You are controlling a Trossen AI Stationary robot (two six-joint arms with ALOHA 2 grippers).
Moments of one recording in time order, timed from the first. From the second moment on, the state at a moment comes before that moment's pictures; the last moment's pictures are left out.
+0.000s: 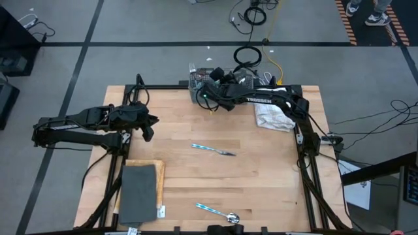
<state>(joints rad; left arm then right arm) 0.10 0.68 0.79 -0.83 -0.30 -0.38 -0.35 2.10 1.76 -0.77 1.27 -1.32</state>
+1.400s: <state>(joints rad) 0.10 0.68 0.79 -0.82 -0.25 -0.39 -0.07 1.70 1.76 -0.98 0.74 -0.04</state>
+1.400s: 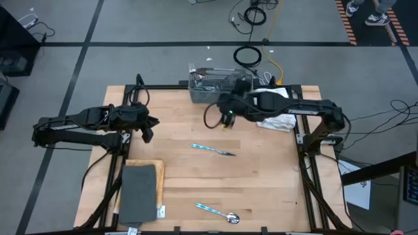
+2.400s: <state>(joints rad) 0.10 0.68 0.79 -0.82 -0.24 -0.38 0.00 2.21 1.76 -0.89 0.07 0.02</state>
